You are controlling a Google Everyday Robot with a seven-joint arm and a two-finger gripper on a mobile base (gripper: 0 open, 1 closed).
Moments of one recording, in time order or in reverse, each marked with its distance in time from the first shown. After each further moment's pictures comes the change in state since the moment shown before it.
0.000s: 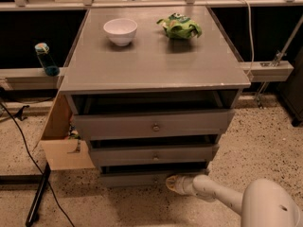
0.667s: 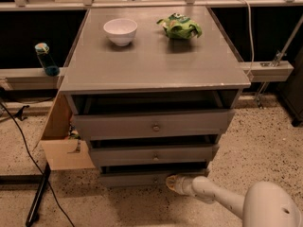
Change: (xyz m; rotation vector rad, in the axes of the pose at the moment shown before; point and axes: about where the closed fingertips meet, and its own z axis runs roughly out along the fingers) arm 0.001 -0.006 0.003 0.053 0.016 -0.014
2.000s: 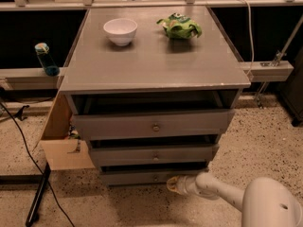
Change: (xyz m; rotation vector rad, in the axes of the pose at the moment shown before) arm -0.002 0.012 -0.016 -0.121 -0.043 0.072
